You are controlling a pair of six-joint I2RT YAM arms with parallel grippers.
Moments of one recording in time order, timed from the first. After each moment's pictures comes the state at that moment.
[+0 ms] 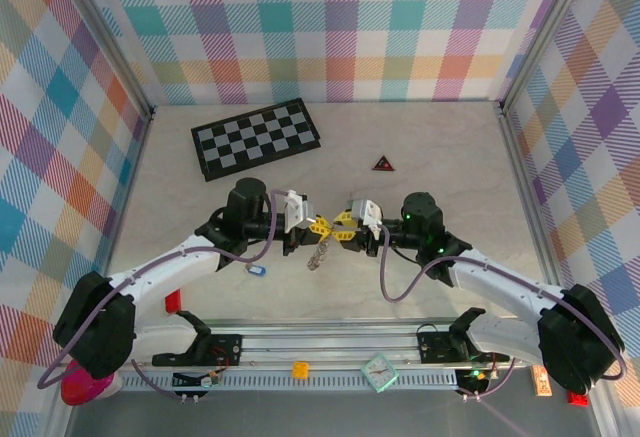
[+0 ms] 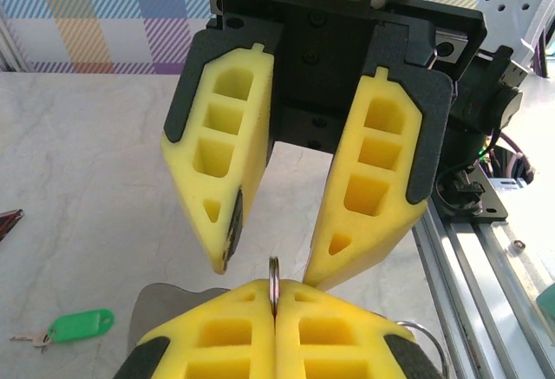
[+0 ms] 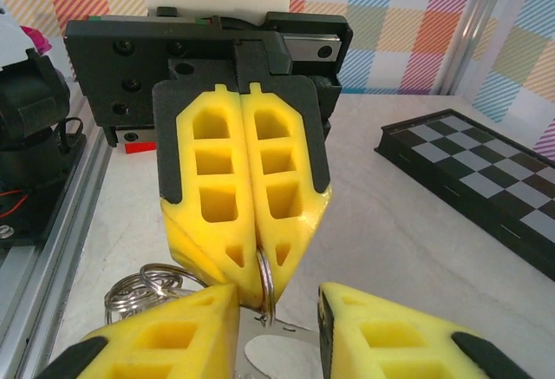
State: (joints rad) left arm -0.61 1.23 0.68 0.17 0.85 0.34; right arm 0.67 1.11 0.52 0.36 -0.68 -0.29
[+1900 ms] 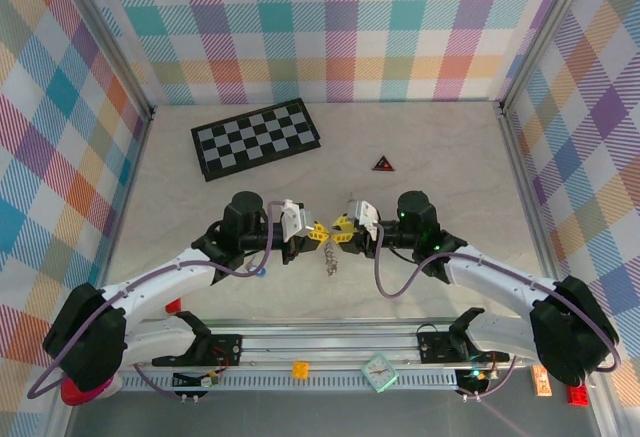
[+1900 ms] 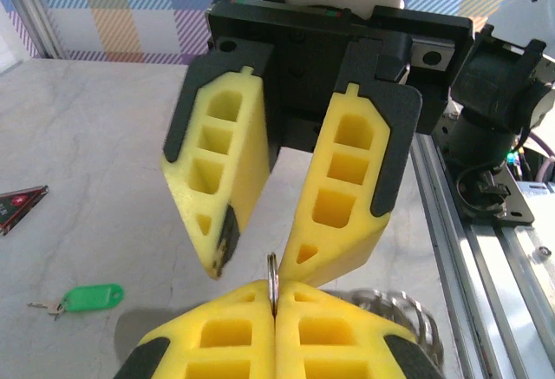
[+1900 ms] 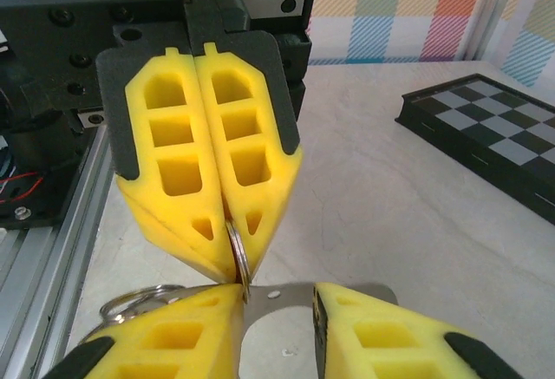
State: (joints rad) left arm -0.66 1.14 0.57 0.25 0.72 0.27; right arm 0.66 1.16 0.53 0.33 -0.71 -0.28
